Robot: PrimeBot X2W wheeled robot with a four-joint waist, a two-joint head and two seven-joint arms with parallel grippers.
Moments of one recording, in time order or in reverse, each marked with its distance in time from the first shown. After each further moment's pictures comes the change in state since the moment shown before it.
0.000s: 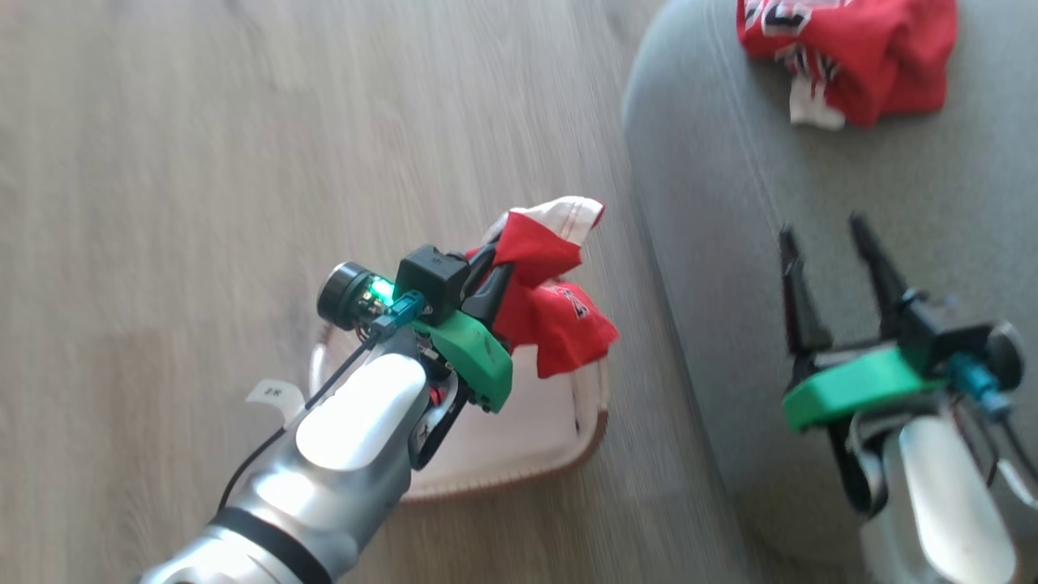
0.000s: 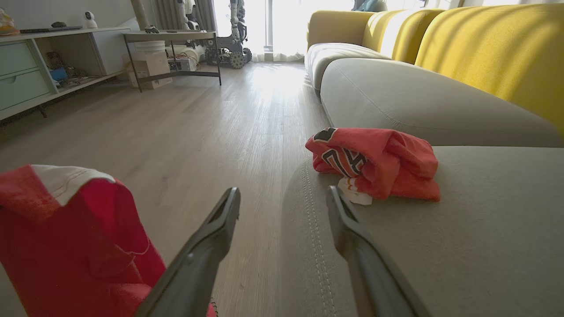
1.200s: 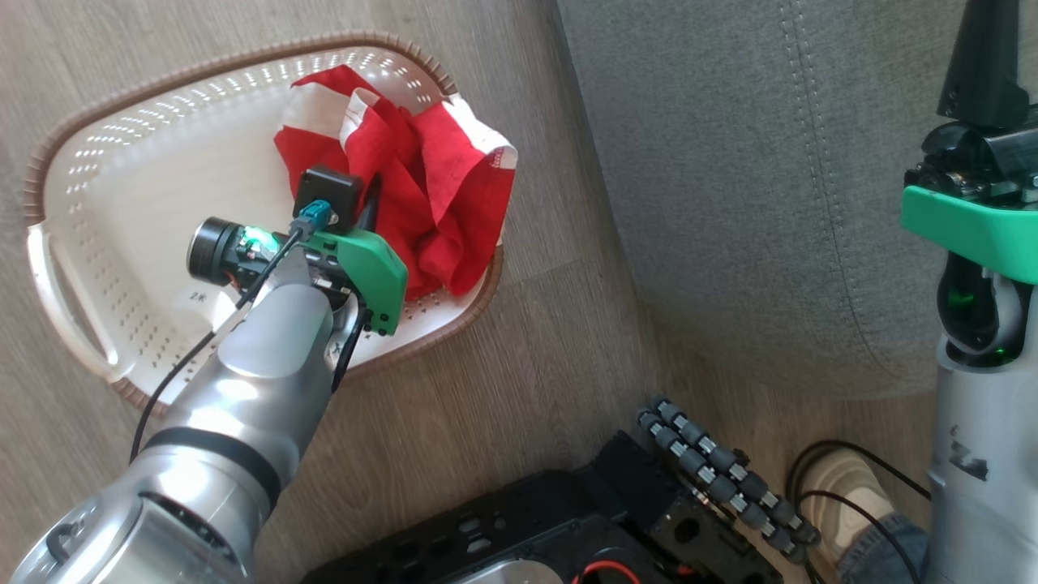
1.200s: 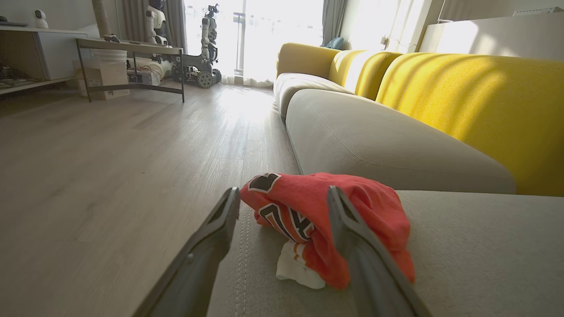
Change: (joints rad) left arm -0.224 0.001 -0.004 0.451 -0.052 0.024 0.061; right arm -0.283 0.000 -0.031 -0.437 0.128 0.000 0.000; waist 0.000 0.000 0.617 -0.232
